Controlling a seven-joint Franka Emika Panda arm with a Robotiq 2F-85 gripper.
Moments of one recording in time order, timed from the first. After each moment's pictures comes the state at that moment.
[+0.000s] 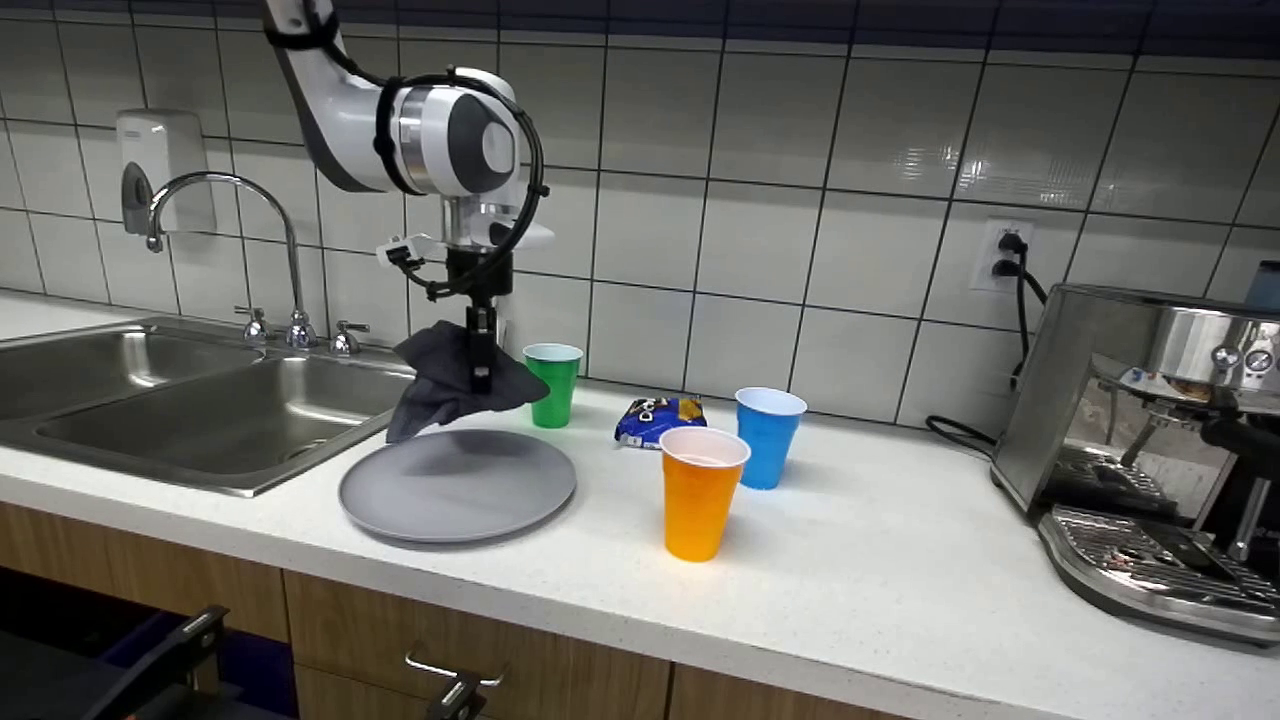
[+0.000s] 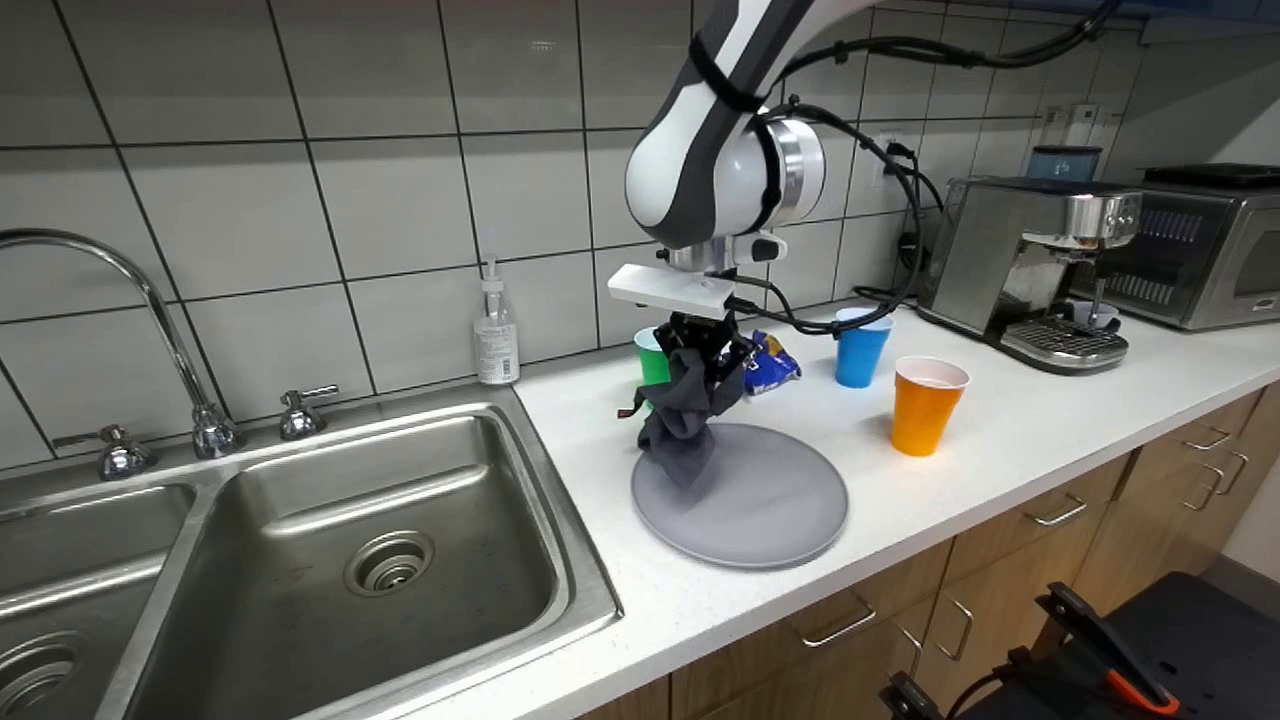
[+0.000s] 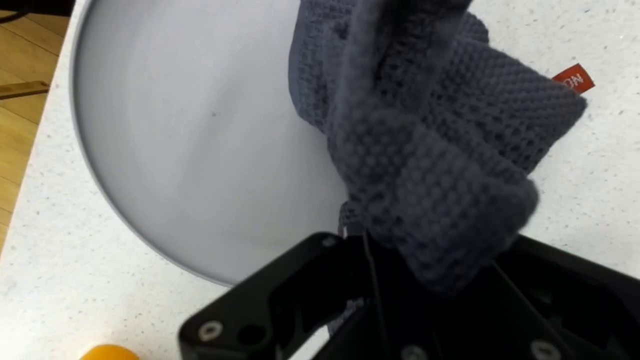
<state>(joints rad) 0.22 0.33 -0.12 -2.16 0.02 2.48 1.07</state>
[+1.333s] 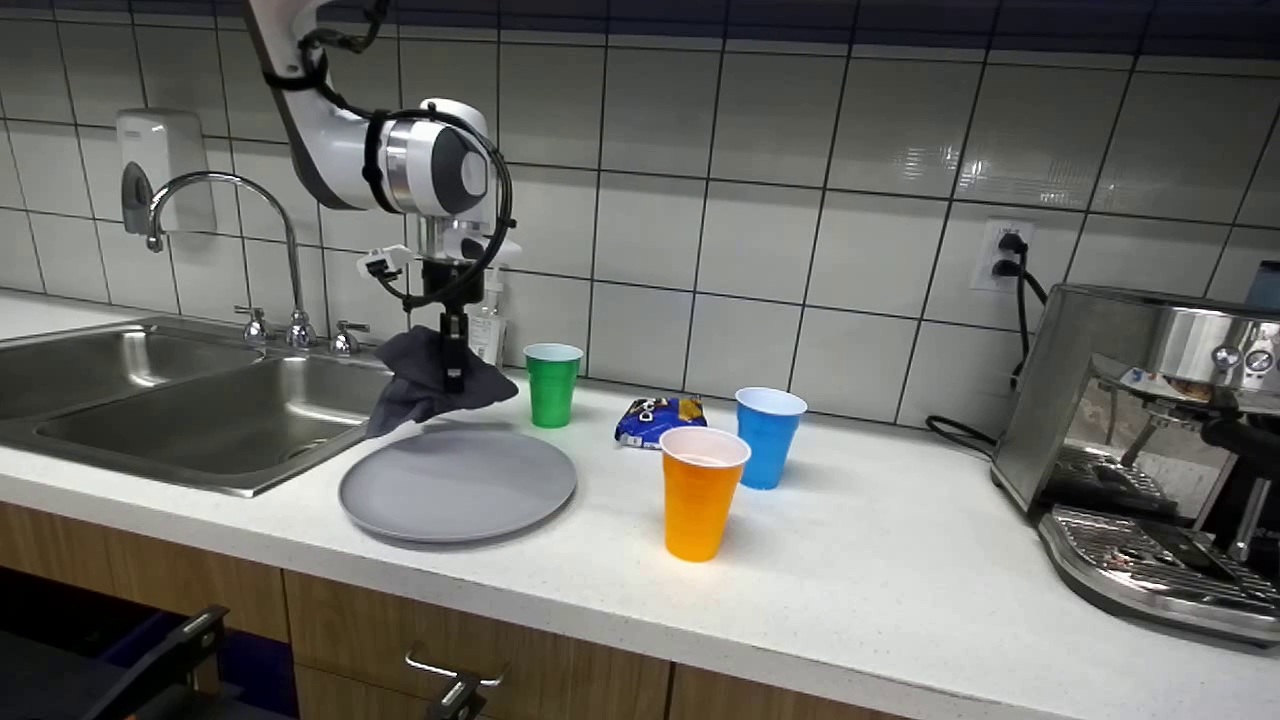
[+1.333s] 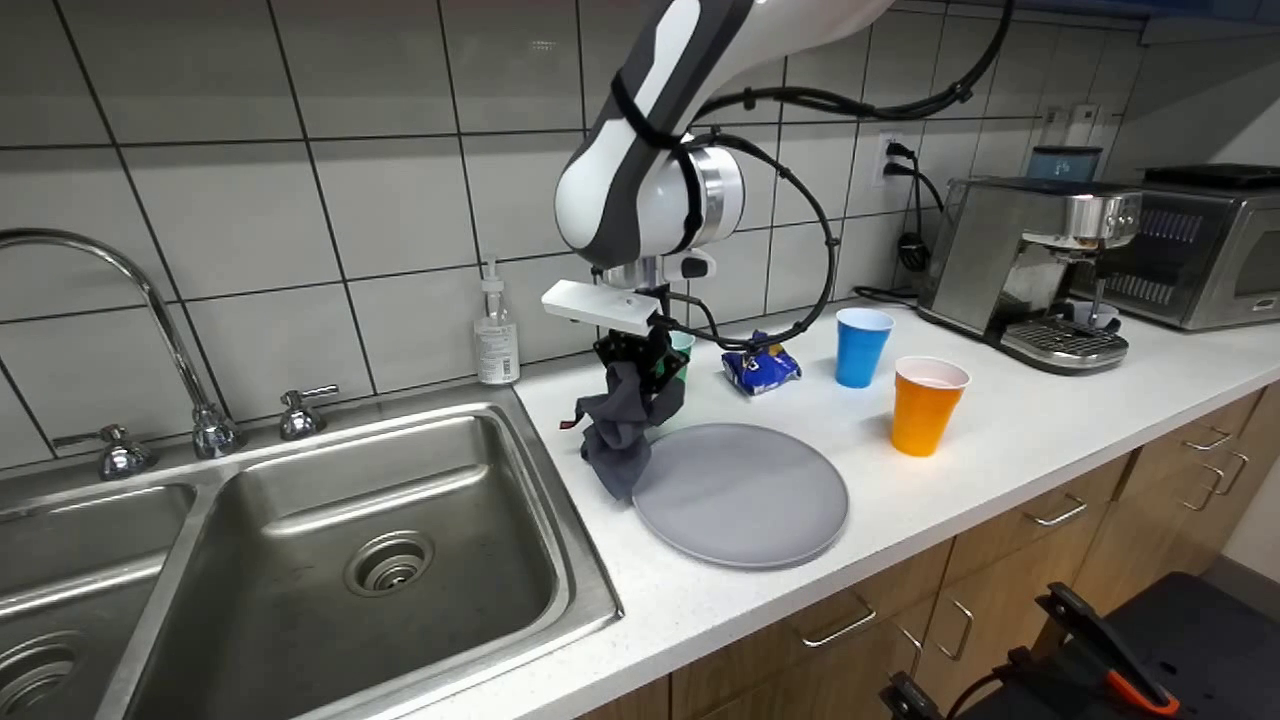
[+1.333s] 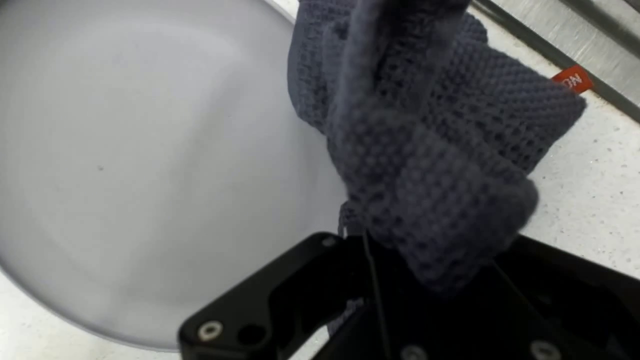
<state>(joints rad) 0.24 0.50 -0.05 -1.95 0.02 2.44 1.14</state>
